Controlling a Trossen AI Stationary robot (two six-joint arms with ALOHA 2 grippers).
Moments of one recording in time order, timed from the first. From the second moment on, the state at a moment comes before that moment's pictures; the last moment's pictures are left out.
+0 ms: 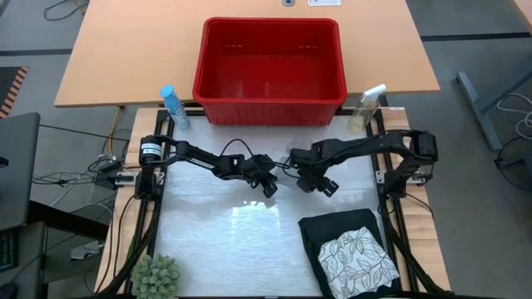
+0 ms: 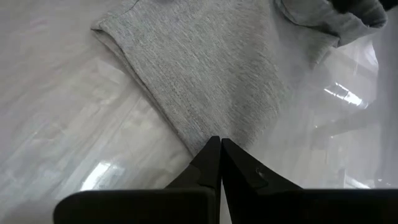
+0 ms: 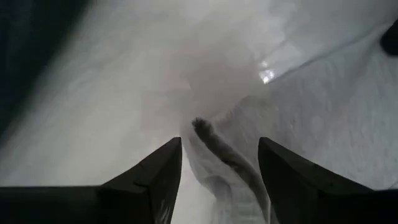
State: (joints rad) left arm 0.12 2.00 1.00 0.19 -0.02 -0.46; right arm -0.13 1.66 1.09 -0.85 -0.12 -0.93
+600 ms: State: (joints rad) left arm 0.12 2.00 1.00 0.18 -0.01 -0.45; right arm -0.13 1.67 1.09 -0.92 -0.12 -0.82
